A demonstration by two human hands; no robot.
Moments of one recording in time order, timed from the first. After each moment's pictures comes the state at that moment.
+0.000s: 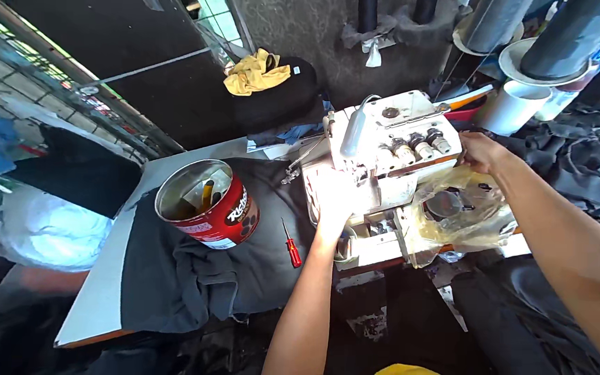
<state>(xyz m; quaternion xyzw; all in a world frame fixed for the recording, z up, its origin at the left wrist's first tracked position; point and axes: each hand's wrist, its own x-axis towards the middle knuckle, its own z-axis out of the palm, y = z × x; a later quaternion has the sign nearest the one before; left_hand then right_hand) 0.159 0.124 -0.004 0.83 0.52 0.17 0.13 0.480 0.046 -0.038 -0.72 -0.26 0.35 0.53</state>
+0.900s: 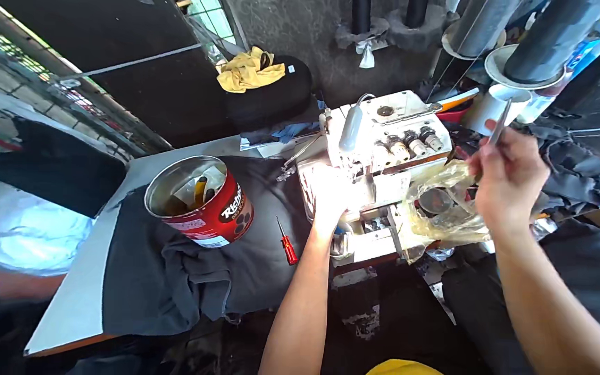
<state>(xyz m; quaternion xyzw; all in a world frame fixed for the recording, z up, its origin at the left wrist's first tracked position) 0.154 0.124 -0.006 0.82 0.49 0.21 0.19 0.353 -0.039 -0.002 -0.65 -0.41 -0.05 0.64</state>
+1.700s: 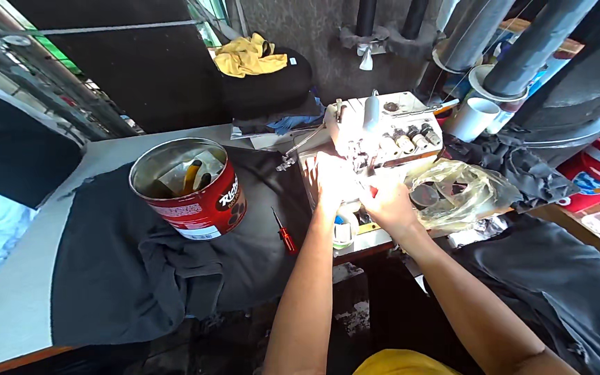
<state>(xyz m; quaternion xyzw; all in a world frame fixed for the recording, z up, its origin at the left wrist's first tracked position) 0.137 0.133 -0.015 0.78 0.47 0.28 0.31 0.216 0.023 -0.004 -0.78 -0.50 0.05 0.37</state>
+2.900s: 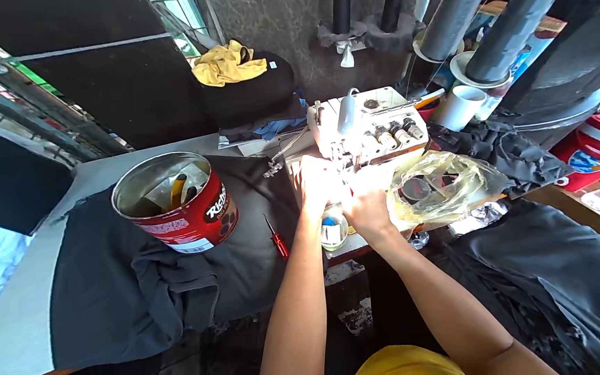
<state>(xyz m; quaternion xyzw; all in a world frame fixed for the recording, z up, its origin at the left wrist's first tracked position) 0.136 0.138 -0.016 0.81 0.44 0.27 0.28 0.197 0.035 -0.022 -0.75 -0.51 -0.14 0.40</state>
